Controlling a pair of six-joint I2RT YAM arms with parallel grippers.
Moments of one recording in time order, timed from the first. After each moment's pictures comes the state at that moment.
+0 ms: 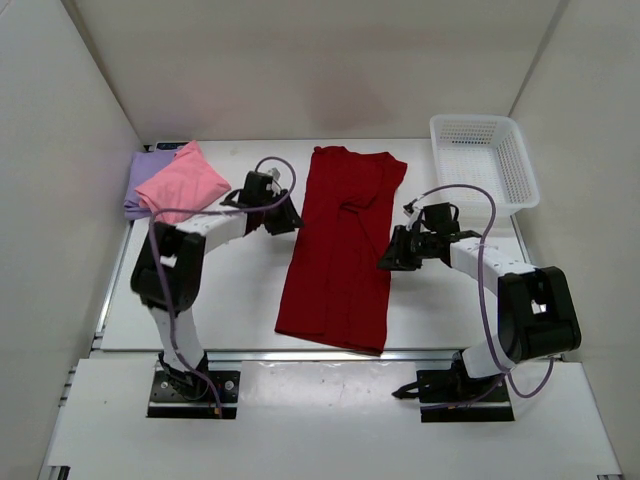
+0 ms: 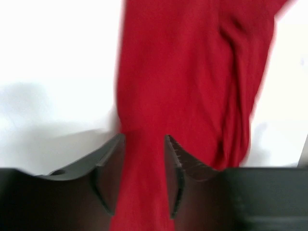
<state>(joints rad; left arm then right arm) -0.38 1.81 1.13 -0.12 0.26 -0.64 0.19 1.48 0.79 -0.27 -0.58 0.38</state>
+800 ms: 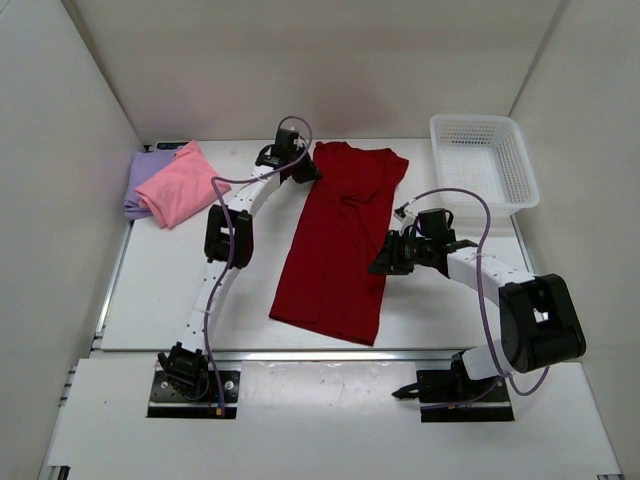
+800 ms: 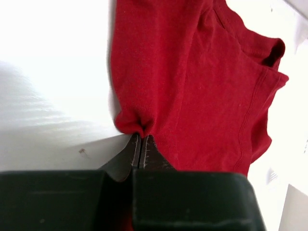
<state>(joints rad) -0.34 2.80 2.55 -0.42 0.25 -0.72 0.25 1.43 0.71 -0.14 -0.67 0.39</state>
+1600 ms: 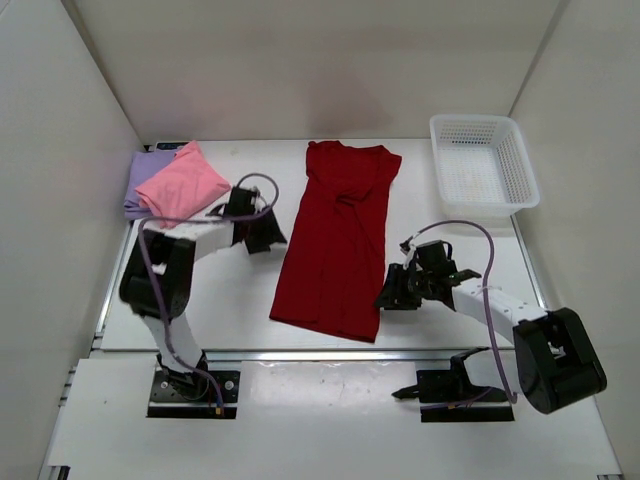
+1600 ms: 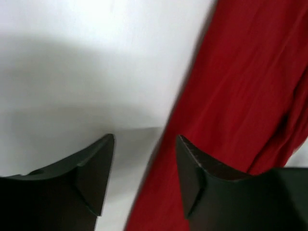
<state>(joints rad) -0.28 1.84 1.09 -0.18 0.18 -0.62 0.33 1.24 0.48 -0.22 -0.50 0.48</state>
